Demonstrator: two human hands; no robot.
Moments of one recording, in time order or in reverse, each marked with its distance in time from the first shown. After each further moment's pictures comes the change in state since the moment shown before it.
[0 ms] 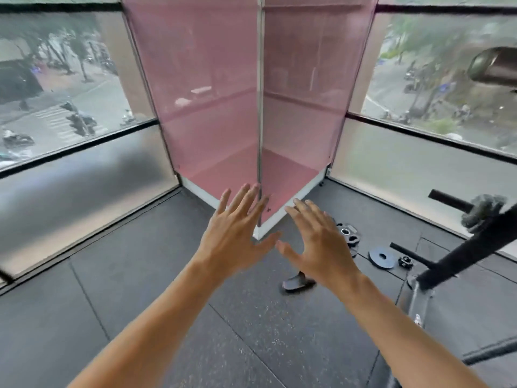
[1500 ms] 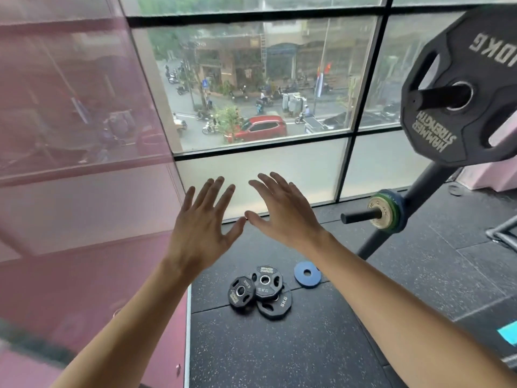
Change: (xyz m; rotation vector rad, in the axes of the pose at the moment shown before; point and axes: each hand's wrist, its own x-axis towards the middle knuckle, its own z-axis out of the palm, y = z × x) left_hand 0.684 -0.050 0.284 -0.317 0.035 0.710; right_hand 0.448 0.414 0.035 -0.363 0.218 0.699
